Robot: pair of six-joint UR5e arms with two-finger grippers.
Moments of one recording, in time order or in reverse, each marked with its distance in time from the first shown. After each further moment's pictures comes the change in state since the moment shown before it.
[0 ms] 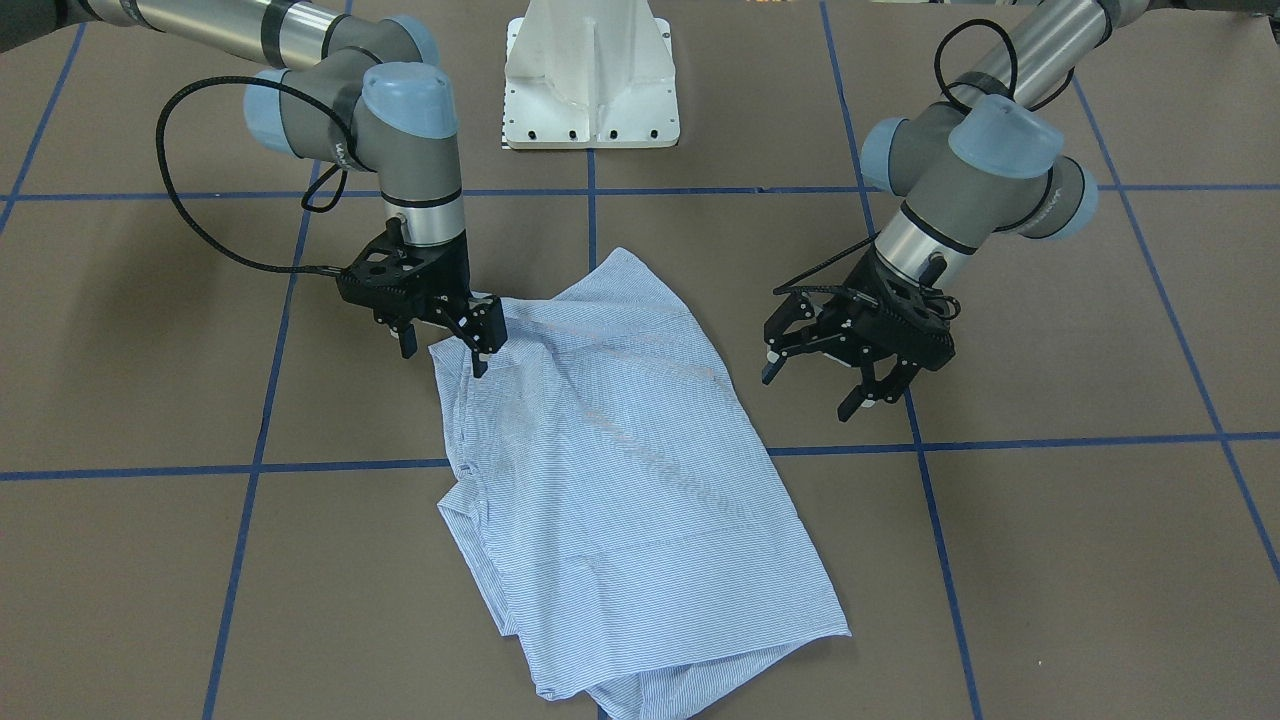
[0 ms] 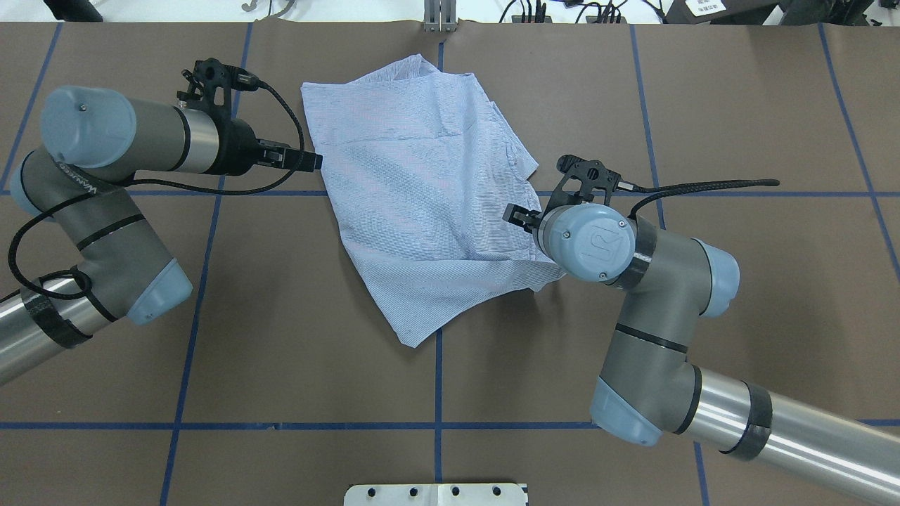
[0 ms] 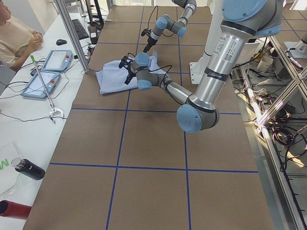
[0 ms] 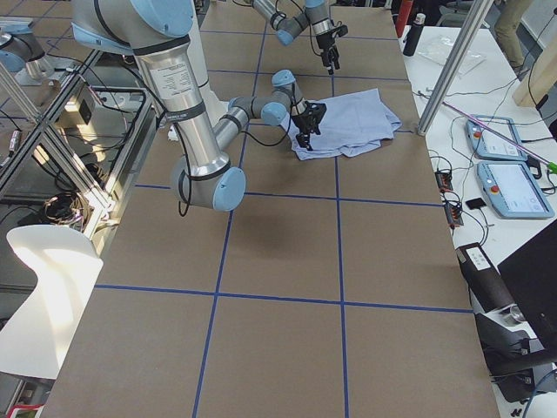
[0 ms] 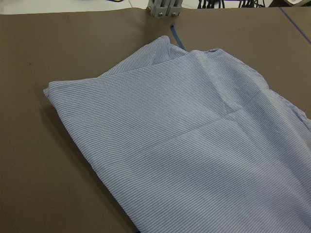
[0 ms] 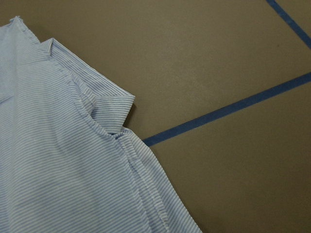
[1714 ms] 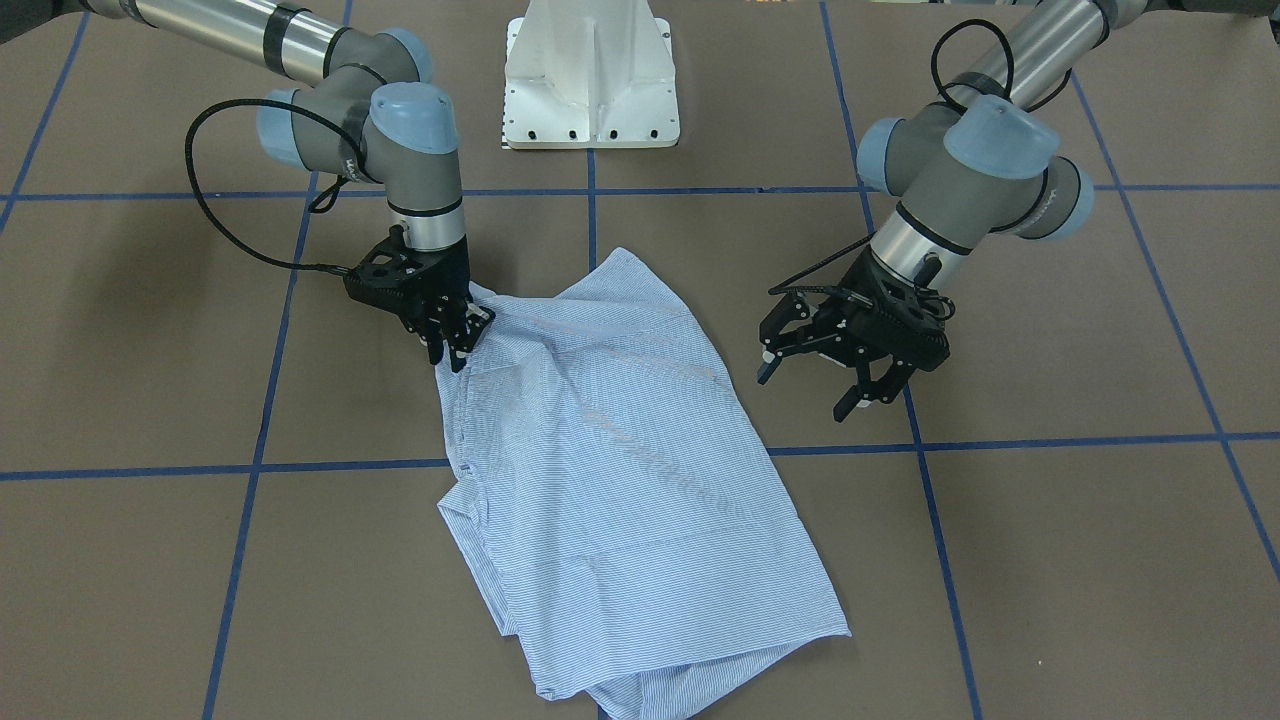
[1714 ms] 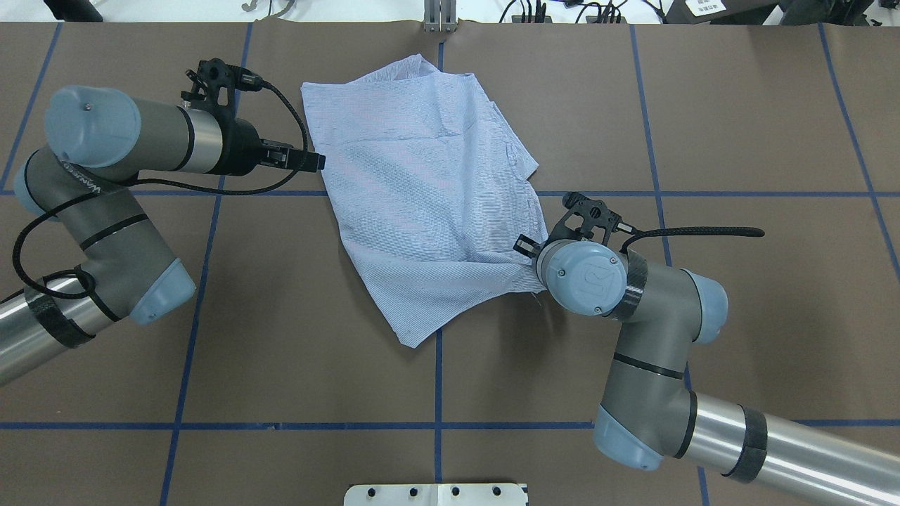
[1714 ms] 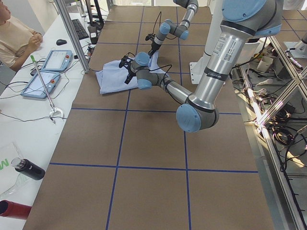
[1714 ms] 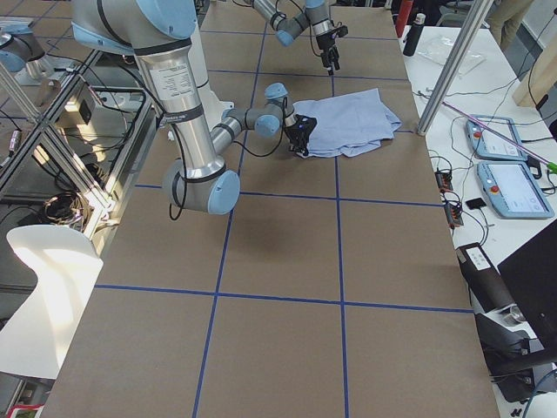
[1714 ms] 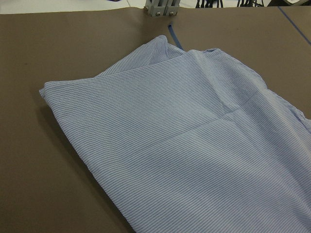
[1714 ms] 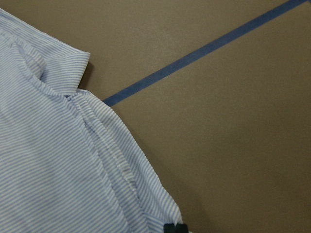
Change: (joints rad) left arm 0.003 -0.005 0.003 0.005 0.000 0.000; right arm -0.058 -0.020 -0.039 0.029 -0.014 0.166
